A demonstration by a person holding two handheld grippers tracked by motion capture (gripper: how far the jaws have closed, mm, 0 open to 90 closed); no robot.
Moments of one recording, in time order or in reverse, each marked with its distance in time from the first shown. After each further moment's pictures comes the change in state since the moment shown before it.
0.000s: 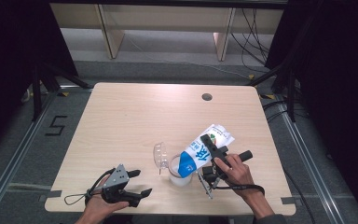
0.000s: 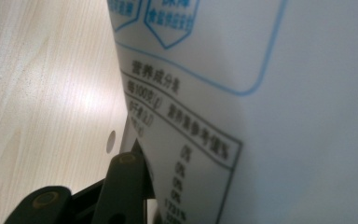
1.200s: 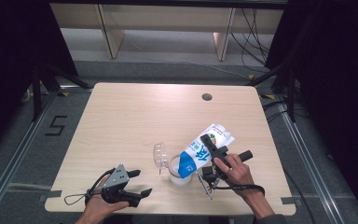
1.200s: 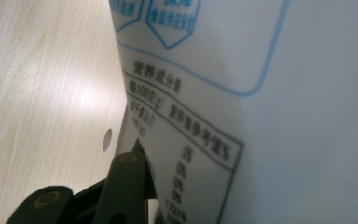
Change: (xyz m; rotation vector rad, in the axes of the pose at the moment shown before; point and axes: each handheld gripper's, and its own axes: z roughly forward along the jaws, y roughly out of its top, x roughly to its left) left arm 0.000 0.000 0.000 0.000 0.001 0.001; right arm 0.003 0.000 -0.001 0.015 0.010 0.026
